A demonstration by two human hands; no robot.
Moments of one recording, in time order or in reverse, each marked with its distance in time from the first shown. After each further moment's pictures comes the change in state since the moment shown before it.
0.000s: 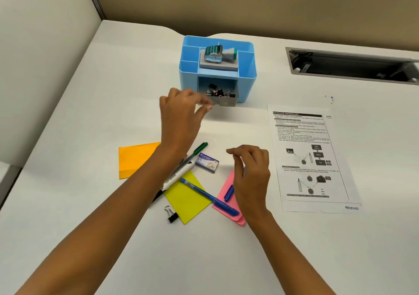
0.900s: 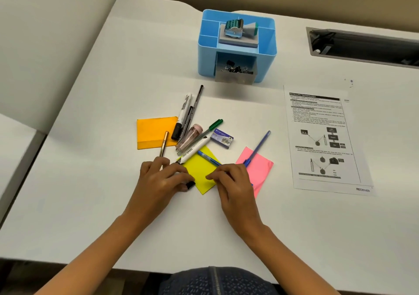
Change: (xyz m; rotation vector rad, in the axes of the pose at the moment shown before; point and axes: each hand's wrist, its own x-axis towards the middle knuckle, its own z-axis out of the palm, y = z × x) left_hand -0.186 -0.072 -0.044 0.090 -0.303 0.264; right_hand -0.086 -0.028 -0.005 0.039 -0.361 -0.178
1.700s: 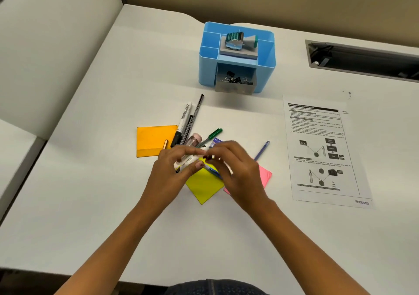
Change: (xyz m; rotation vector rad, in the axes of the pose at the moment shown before) left_hand 0.053 0.031 -0.025 -0.742 0.090 -0.444; right_hand 0.071 -0.006 -0.029 0.174 0.054 -0.263
